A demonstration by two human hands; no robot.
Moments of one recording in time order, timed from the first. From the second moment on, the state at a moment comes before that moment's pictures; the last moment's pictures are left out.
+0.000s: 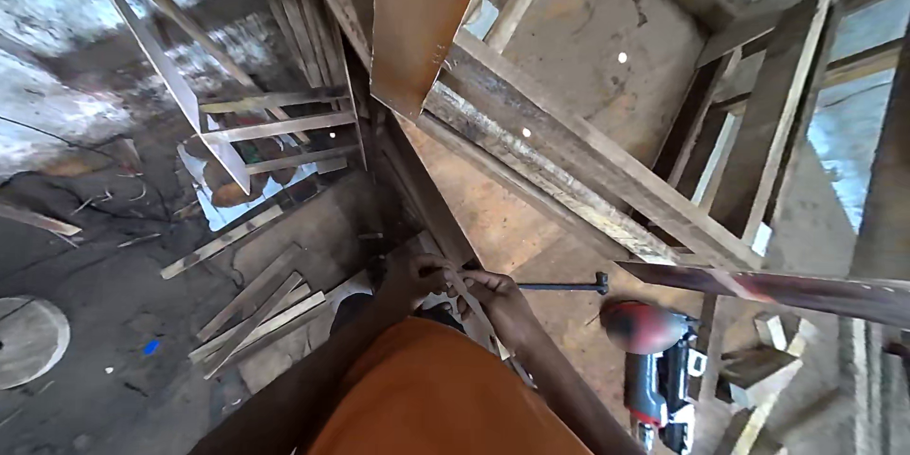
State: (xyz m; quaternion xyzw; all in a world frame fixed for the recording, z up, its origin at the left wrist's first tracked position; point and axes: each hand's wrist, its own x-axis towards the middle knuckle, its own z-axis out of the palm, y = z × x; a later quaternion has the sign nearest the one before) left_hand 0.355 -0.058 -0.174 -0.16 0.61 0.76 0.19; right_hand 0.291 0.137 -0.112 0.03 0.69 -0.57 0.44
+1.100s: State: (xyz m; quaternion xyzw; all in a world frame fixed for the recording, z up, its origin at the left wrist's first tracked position) left_hand 0.397 0.034 -0.117 -0.27 0.72 0.64 0.04; right_hand 0.270 0.210 -0.128 -0.16 0.79 -0.49 0.33
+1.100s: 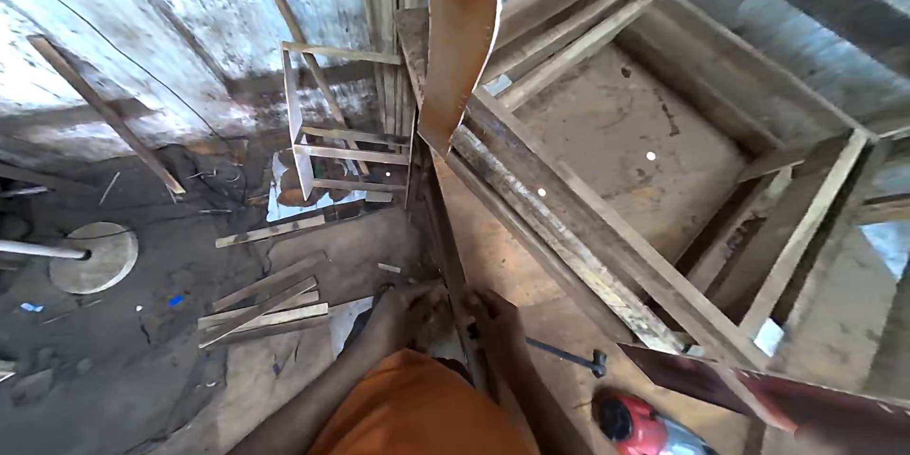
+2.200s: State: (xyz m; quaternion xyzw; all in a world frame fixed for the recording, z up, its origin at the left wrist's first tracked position) left_hand 0.090 -0.254 -0.185 0.04 0.84 0.51 0.18; right_hand 0.115 -0.092 -0.194 -0.02 0.86 -0.31 -0.41
